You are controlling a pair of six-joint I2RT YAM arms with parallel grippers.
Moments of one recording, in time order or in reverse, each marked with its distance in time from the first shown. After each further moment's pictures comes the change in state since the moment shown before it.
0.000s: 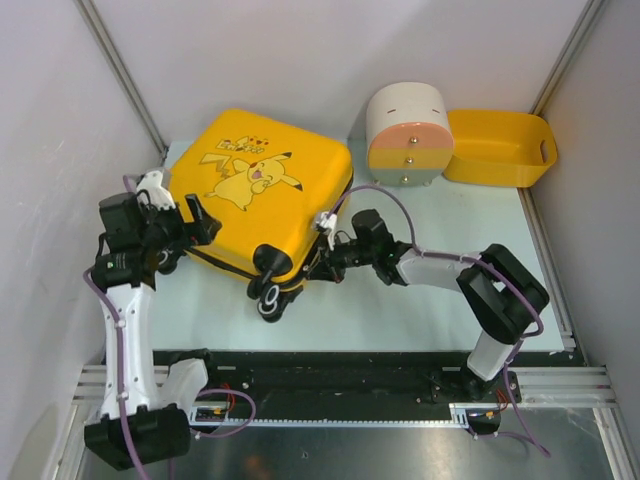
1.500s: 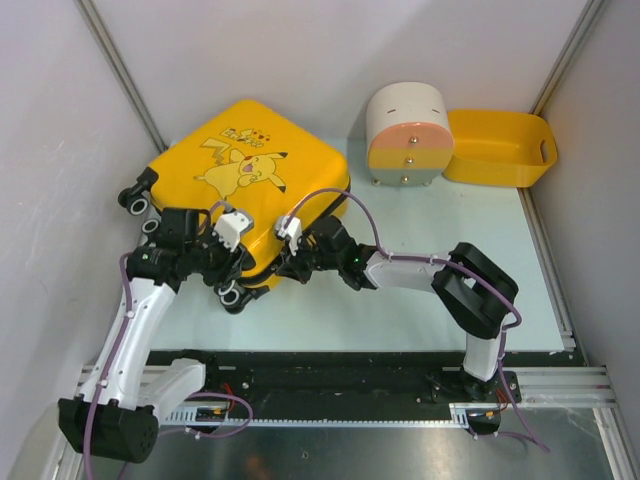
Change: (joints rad) left arm -0.346 0.053 -0.071 -0.261 -0.124 0.587; right arm 0.202 0.136 0.215 -0.030 0.360 -0.077
